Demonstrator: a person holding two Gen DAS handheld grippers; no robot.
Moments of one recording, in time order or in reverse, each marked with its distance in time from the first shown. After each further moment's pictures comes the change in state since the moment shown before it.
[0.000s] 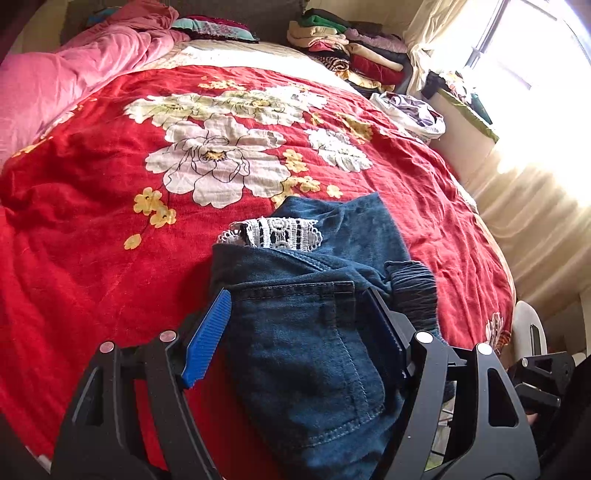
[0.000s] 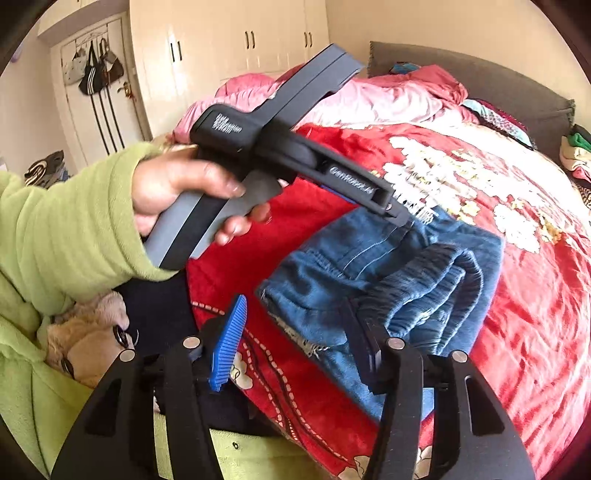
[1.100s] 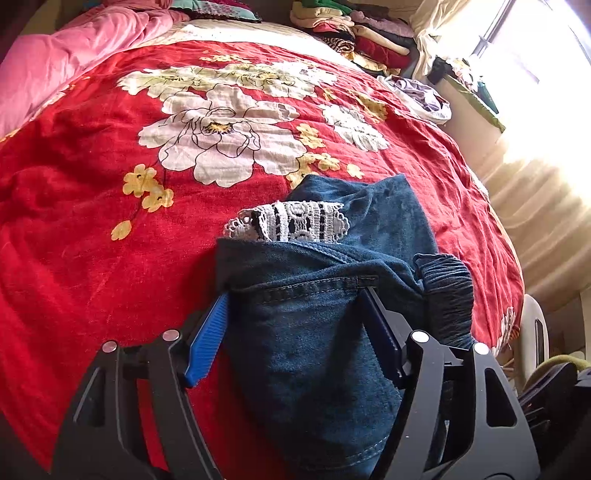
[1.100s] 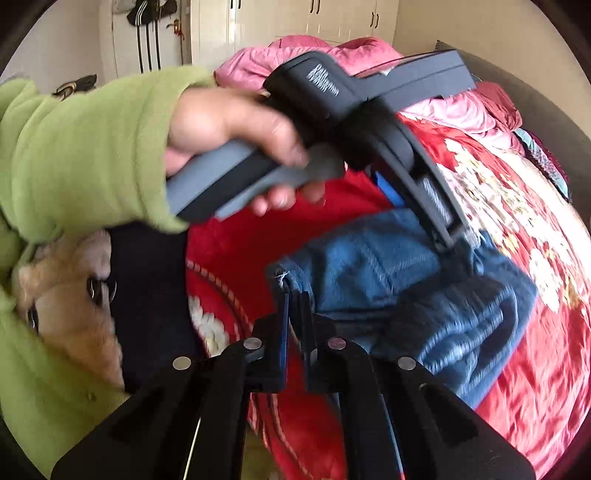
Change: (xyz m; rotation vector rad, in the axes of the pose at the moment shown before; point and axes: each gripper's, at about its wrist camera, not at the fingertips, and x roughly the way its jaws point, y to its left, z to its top) left arm 0.032 0.017 0.001 -0.010 0.082 -0.002; right arm 0.055 0.017 -0.013 -0.281 0.177 0.018
